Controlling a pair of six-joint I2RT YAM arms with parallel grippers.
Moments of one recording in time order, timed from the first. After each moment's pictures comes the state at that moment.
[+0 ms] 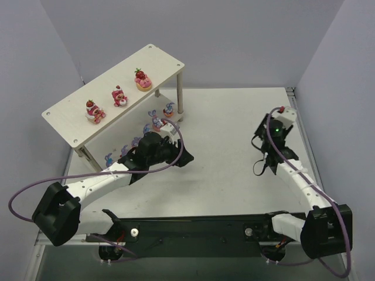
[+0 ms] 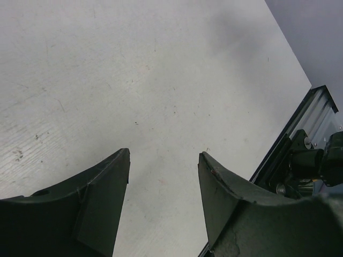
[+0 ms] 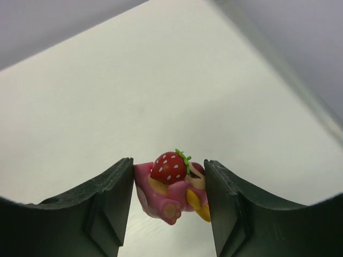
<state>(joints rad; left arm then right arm) -0.70 1.28 0.74 0.15 0.25 -0.49 0.12 1.14 0.70 0.04 0.56 0.33</state>
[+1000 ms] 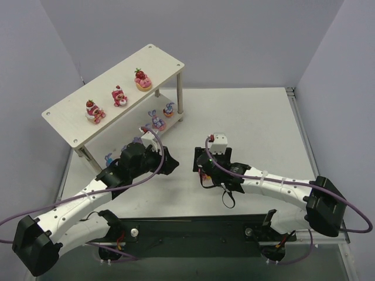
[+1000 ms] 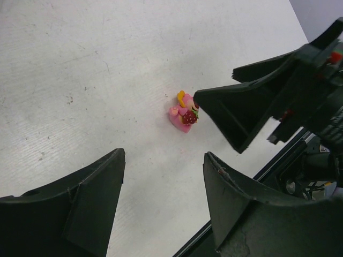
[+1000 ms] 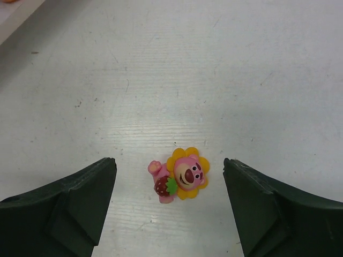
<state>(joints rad) -0.70 0.93 0.64 -0.14 0.08 -0.52 1.01 1.35 0.78 -0.22 0.70 0.67</state>
